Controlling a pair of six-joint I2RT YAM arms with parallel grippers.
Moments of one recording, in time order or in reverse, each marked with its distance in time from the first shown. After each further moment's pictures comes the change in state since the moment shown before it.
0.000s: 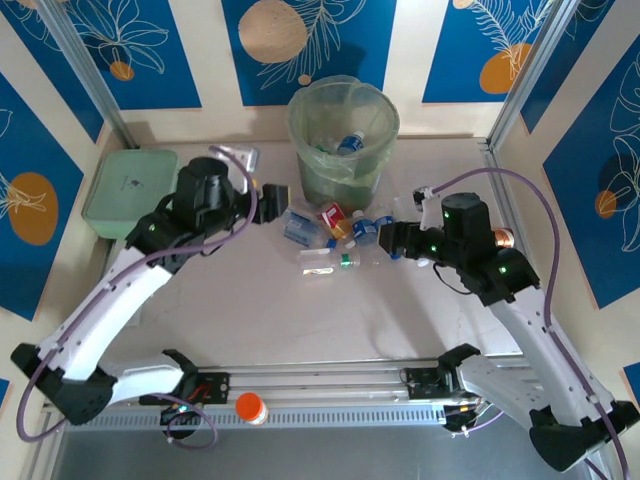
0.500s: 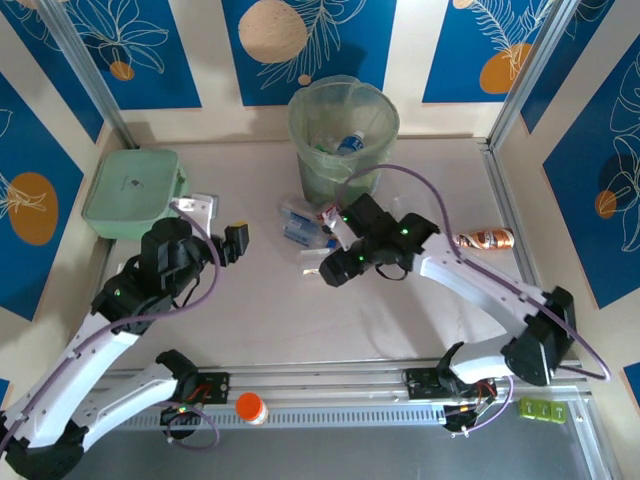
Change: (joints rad) left arm 0.000 -0.399 -0.372 0.036 -0.253 0.080; right arm 0.369 0.502 0.166 -0.122 0.124 -0.299
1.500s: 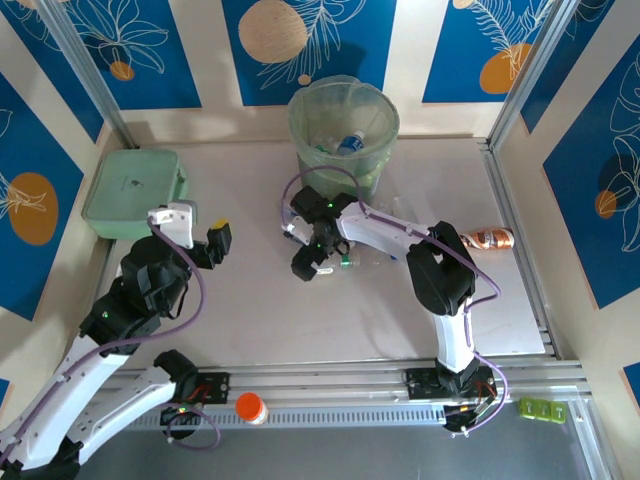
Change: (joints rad) left arm 0.000 -0.109 -0.073 0.097 -0.133 0.077; right arm -0.035 0.584 0.306 0.019 0.008 -0.285
